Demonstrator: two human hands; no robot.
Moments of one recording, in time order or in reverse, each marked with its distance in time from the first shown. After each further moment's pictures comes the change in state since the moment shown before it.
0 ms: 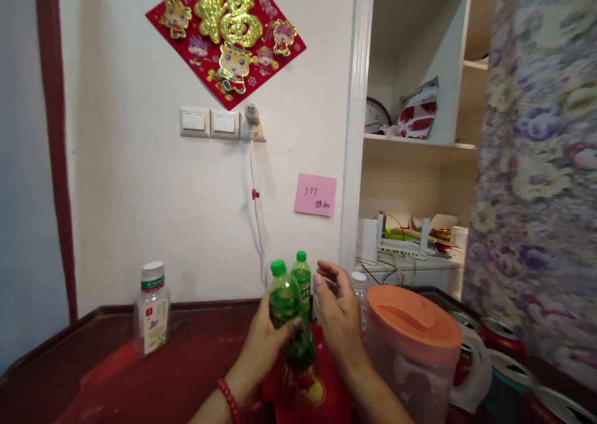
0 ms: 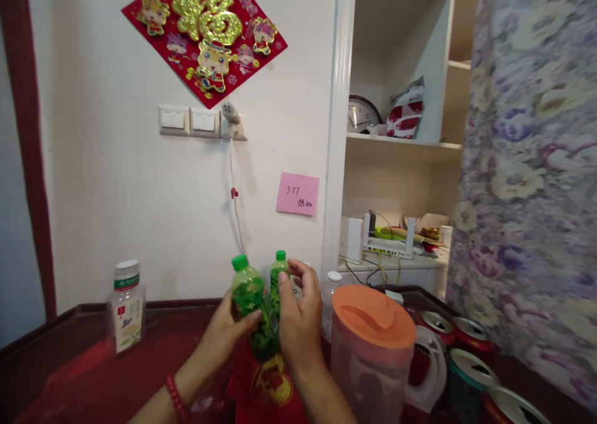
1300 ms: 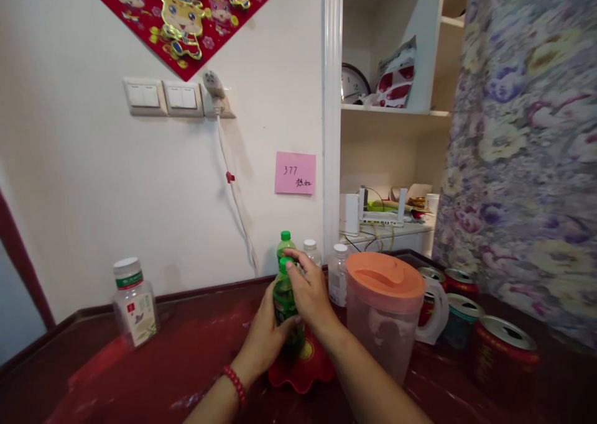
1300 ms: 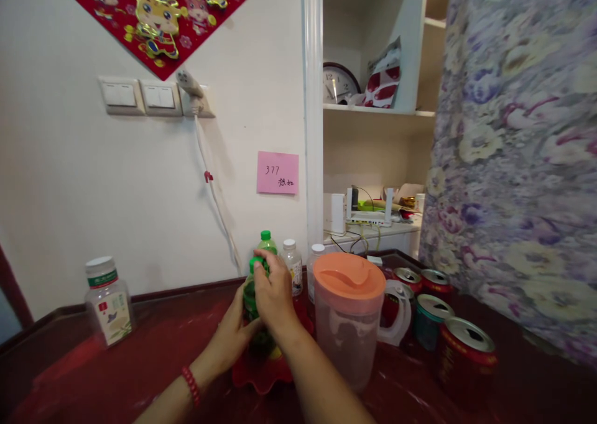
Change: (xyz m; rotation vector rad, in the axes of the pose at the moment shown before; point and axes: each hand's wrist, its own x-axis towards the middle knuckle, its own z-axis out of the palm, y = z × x) left_hand -0.017 -0.027 0.012 0.290 -0.206 0.052; right_hand 0.000 0.022 0.009 -0.068 -0.113 -0.002
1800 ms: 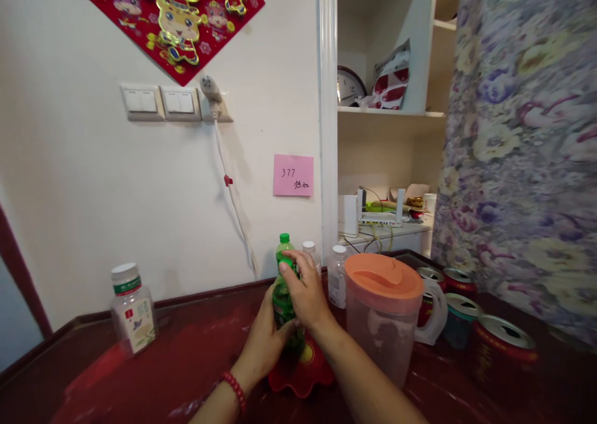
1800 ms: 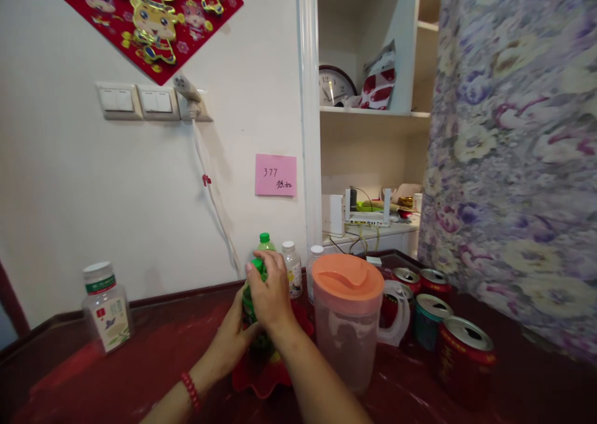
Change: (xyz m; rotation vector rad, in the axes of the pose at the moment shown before) left_hand 0.000 0.000 0.001 -0.014 0.016 0.010; right_hand 0.000 -0.004 0.001 -0.002 0.023 -0.034
